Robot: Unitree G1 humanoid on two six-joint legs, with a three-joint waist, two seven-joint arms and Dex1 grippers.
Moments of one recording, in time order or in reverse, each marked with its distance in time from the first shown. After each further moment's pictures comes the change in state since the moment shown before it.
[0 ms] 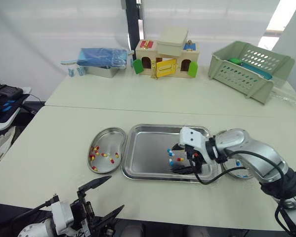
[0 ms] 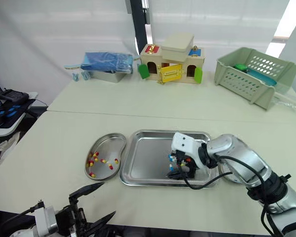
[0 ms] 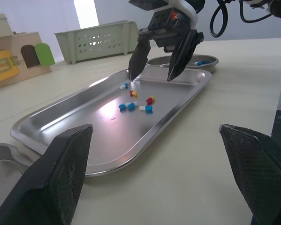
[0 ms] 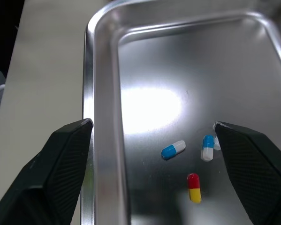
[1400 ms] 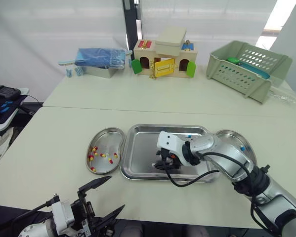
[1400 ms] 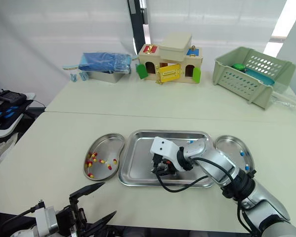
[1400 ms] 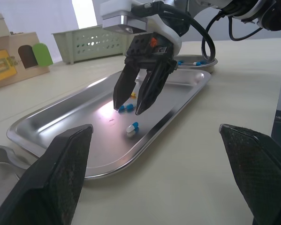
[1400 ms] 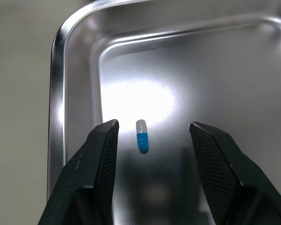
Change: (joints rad) left arm -0.005 0.003 -0.002 -0.004 0.004 0.000 0.021; right arm -0.070 0.223 0.125 0.140 -0.090 0.011 -0.109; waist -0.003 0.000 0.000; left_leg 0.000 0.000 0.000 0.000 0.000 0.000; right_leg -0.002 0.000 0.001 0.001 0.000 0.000
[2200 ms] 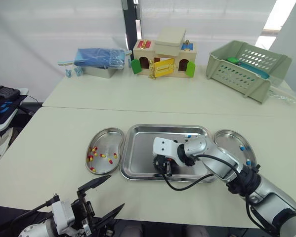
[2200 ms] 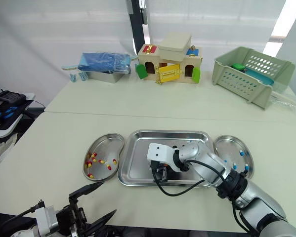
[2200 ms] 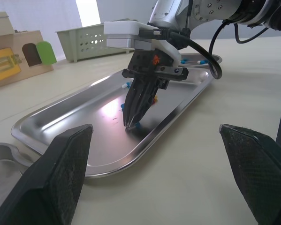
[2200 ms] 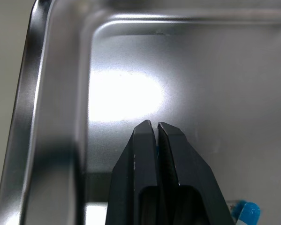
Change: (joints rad) left arm 0.003 0.000 0.000 -0.001 0.010 -0.001 0.023; right arm -0.007 0.020 0.086 0.107 -0.148 -0.195 0.049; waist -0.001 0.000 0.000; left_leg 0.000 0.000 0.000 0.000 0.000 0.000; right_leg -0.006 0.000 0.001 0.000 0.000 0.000
